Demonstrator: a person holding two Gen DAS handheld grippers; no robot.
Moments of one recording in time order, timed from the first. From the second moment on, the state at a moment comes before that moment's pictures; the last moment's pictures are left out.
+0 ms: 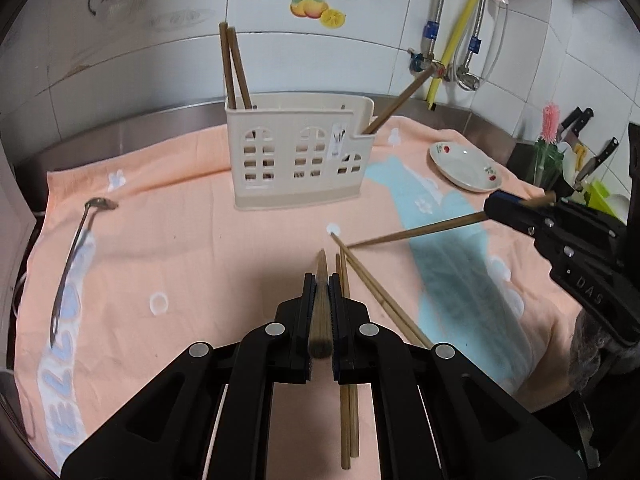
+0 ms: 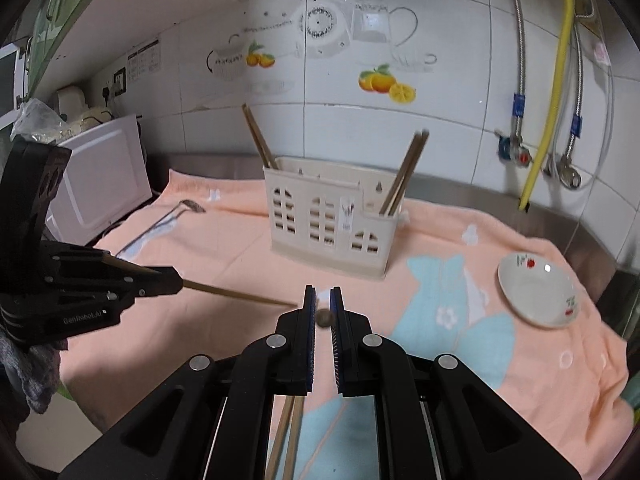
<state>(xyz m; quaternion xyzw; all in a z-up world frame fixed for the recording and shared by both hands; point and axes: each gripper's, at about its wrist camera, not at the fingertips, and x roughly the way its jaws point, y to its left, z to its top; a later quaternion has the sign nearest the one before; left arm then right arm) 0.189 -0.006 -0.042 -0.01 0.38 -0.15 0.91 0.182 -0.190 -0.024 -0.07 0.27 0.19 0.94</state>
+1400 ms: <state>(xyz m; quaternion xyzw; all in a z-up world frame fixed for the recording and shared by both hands) 0.310 0.002 0.135 -0.01 0.23 -0.11 0.97 0.304 -0.178 0.137 -0.04 0.21 0.19 0.96</state>
